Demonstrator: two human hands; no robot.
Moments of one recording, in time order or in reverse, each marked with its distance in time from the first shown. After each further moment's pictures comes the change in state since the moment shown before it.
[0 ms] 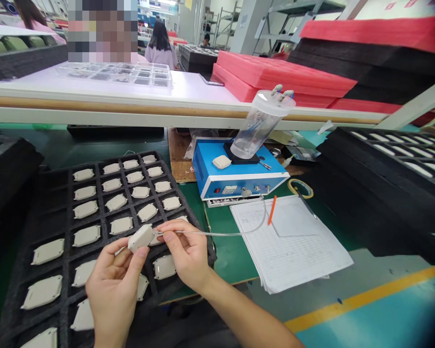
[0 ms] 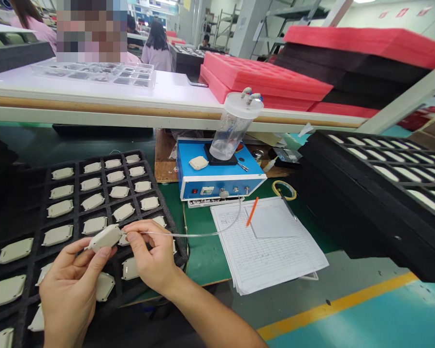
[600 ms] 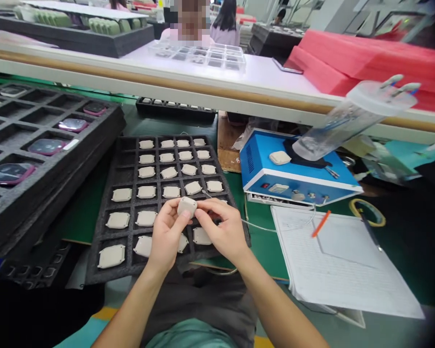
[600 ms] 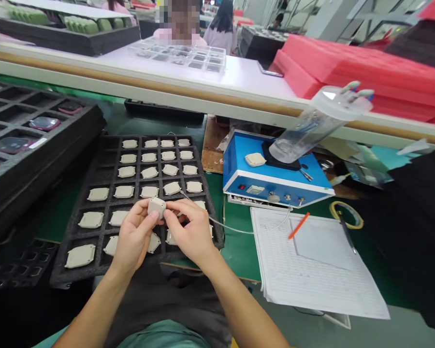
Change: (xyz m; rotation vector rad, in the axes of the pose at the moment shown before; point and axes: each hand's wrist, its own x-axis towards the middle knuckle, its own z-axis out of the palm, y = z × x) left_hand -0.007 0.005 -0.006 -0.193 -0.189 -0.056; right_hand 0.002 -0.028 0.003 -0.382 -0.280 0.014
